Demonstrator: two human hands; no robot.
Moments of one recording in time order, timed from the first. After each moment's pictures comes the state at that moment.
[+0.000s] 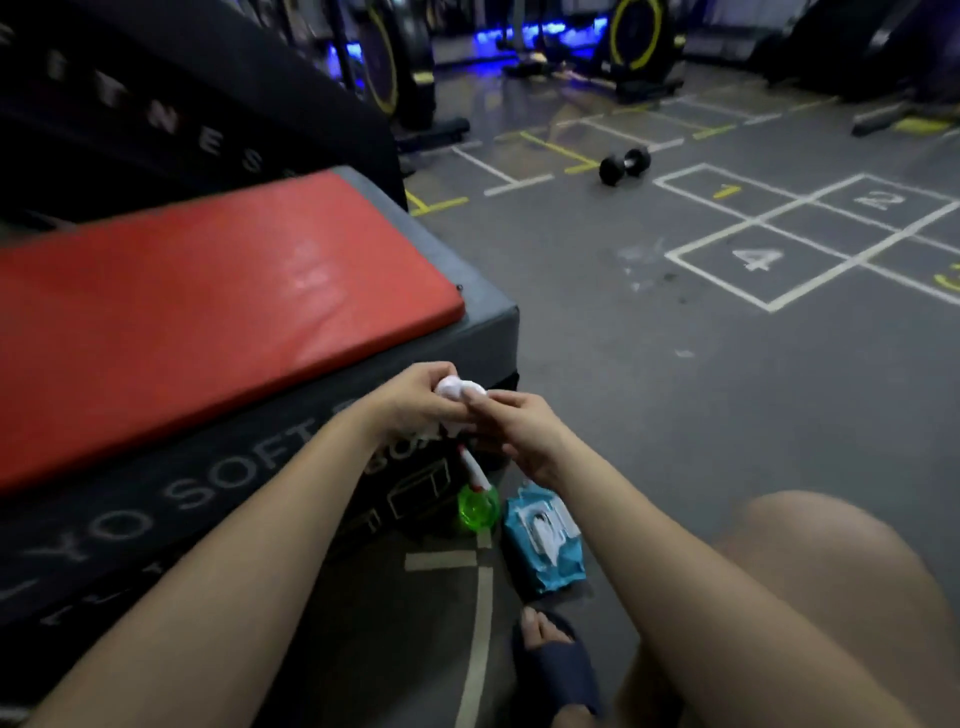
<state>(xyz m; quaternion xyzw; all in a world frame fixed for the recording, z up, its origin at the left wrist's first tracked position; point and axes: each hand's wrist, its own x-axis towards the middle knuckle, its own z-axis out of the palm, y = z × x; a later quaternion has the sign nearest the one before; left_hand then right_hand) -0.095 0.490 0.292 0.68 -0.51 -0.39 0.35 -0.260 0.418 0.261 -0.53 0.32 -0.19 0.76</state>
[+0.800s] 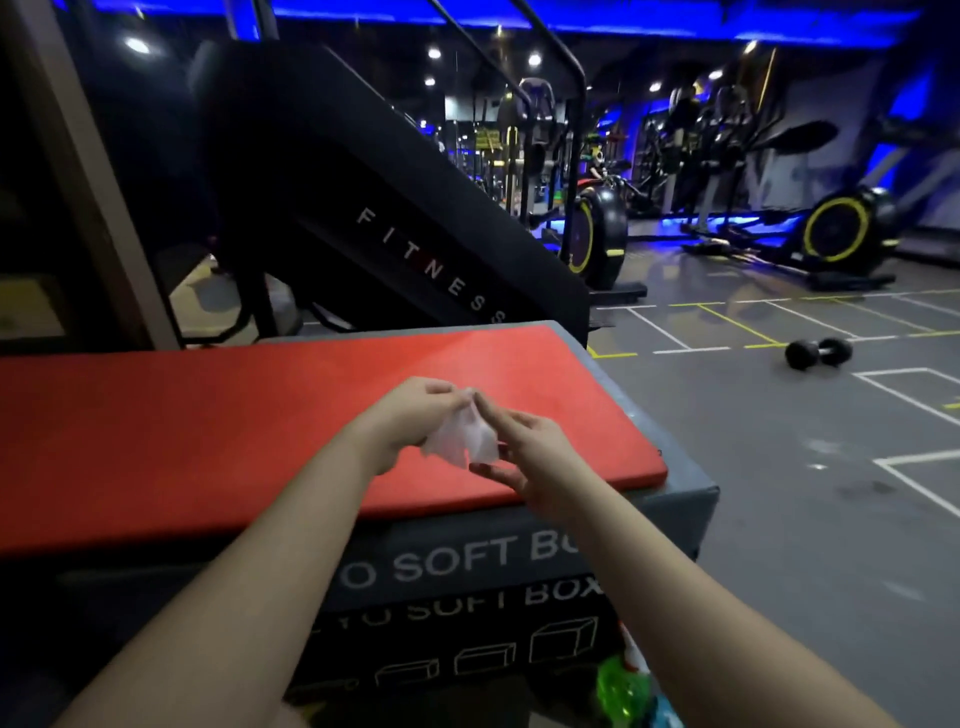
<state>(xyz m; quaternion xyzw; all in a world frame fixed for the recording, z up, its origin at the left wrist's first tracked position) 0.022 0.663 0.462 0.78 -0.31 -0.20 0.51 -0.091 0.541 0.429 -0.61 0.15 -0.13 0.77</state>
